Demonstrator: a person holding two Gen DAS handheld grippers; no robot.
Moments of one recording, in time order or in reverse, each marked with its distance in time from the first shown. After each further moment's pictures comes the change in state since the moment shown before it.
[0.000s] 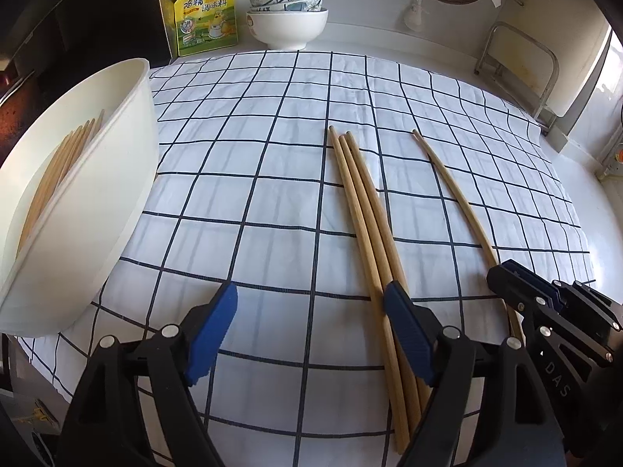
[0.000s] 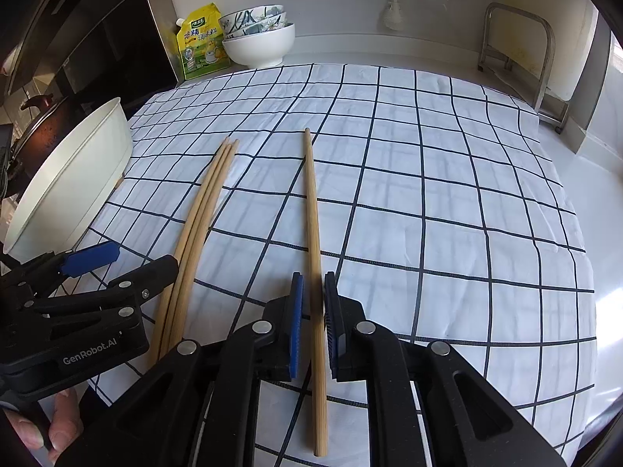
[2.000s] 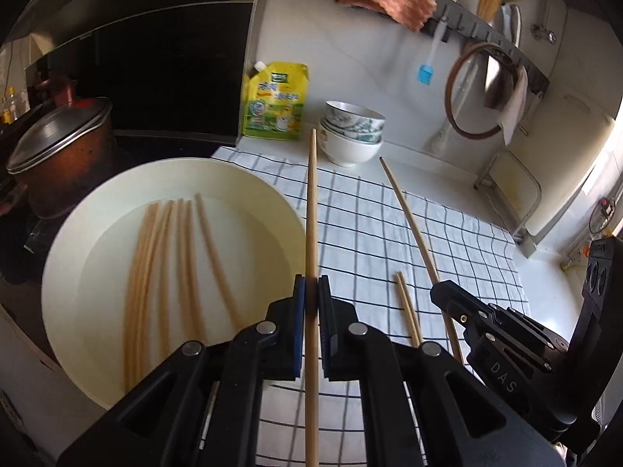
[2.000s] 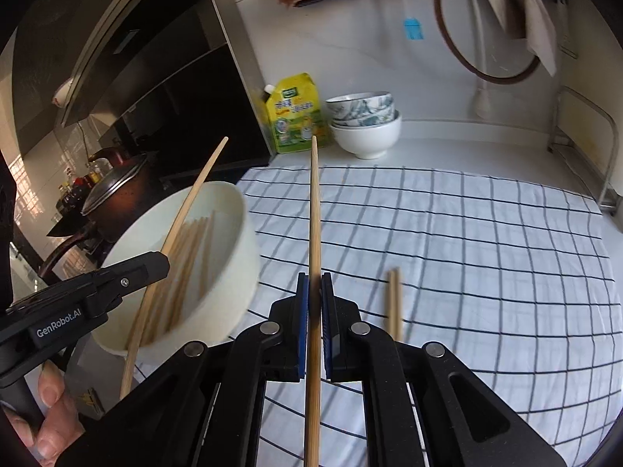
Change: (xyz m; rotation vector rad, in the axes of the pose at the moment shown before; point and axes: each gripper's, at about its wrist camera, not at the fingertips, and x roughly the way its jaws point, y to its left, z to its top) left arm -0.120 0.136 0.057 -0.160 -0.230 -0.089; right arm -0.041 0.134 0.087 -0.037 -0.197 0.233
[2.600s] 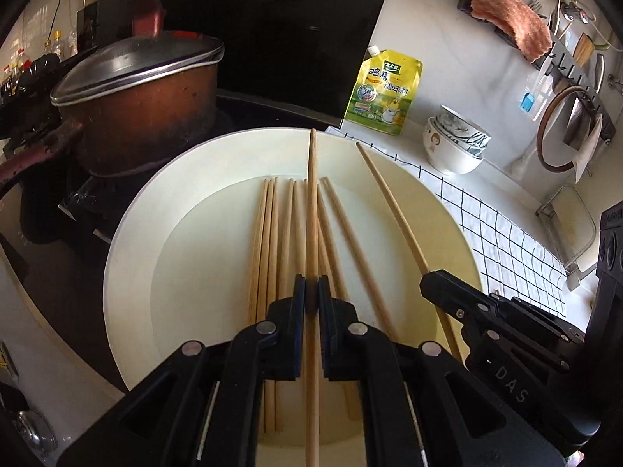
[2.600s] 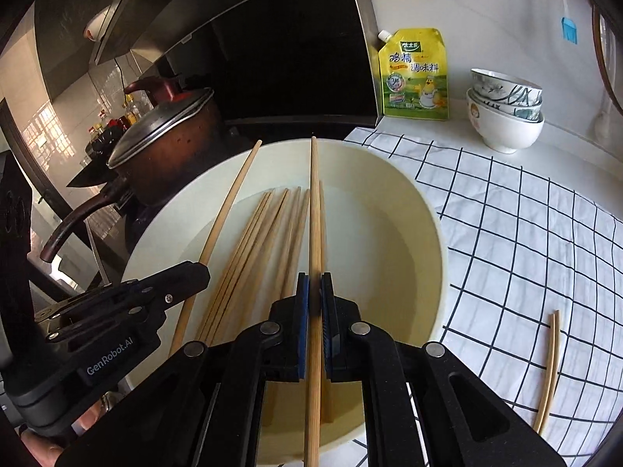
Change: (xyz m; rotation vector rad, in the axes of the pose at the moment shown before) left arm 0.031 0.126 0.000 -0.148 0.069 0.106; right arm 0.106 0.110 0.017 -0.129 0.194 0.089
